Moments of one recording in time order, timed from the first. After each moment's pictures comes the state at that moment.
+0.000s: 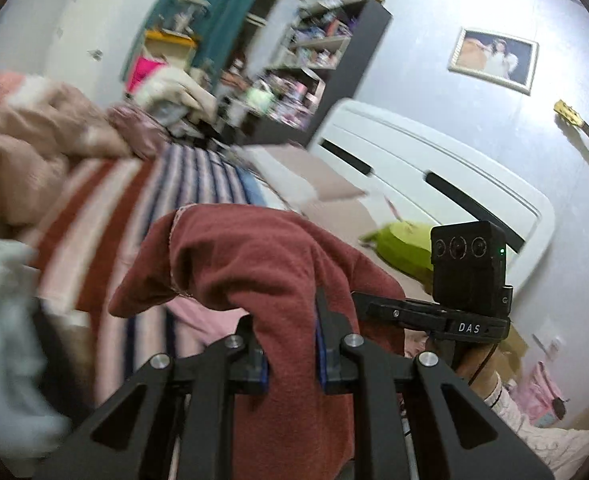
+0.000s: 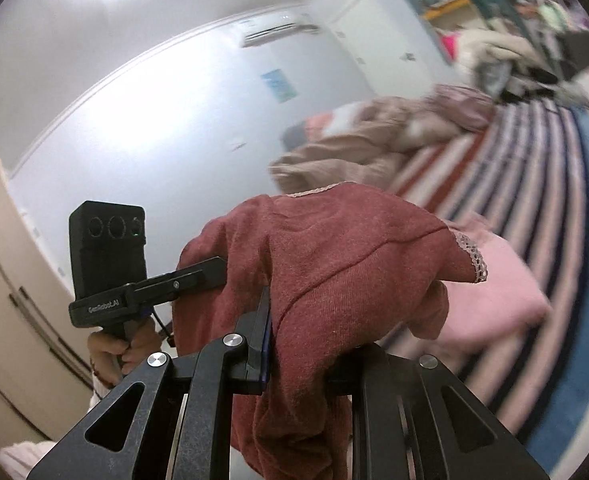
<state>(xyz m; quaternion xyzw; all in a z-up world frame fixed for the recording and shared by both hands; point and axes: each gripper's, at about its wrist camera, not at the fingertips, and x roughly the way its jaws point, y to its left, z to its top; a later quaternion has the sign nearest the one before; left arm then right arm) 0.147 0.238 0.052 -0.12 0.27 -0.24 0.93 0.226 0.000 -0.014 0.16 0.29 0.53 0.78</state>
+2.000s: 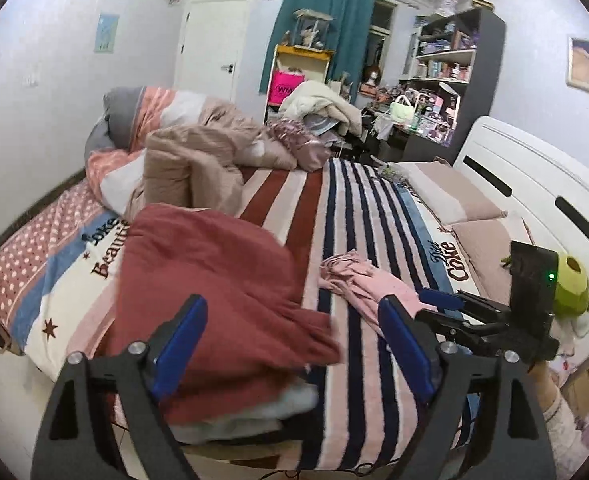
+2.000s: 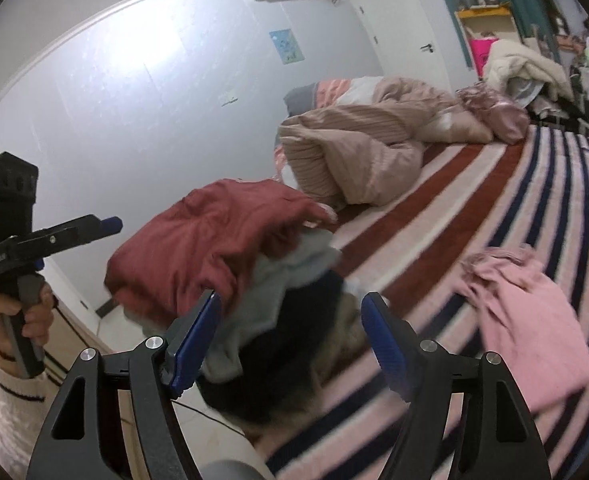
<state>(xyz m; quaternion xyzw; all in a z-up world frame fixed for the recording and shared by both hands) 0.108 0.349 0.072 -0.09 0.29 0.02 0.95 0.234 0.122 -0.026 0.05 0.32 0.48 0.81</state>
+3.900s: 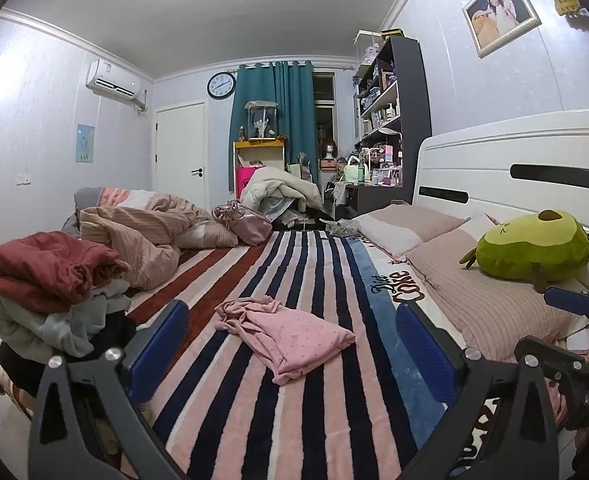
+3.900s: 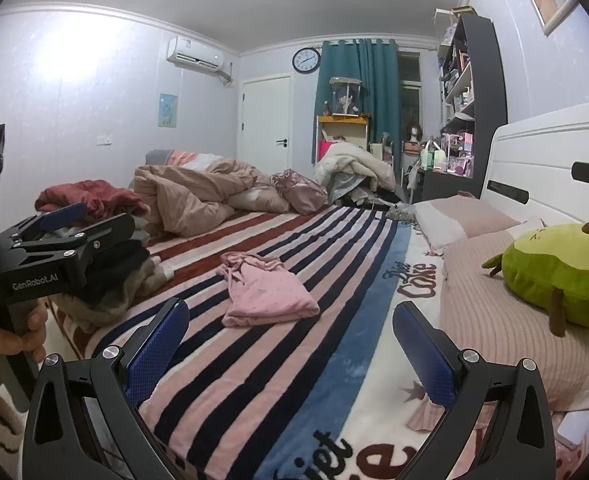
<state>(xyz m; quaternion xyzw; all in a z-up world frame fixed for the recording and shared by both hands) 0.059 0.059 -0.025 0.01 0.10 0.02 0.99 0.060 -0.141 -0.057 -0.03 0.16 0.21 0.96</state>
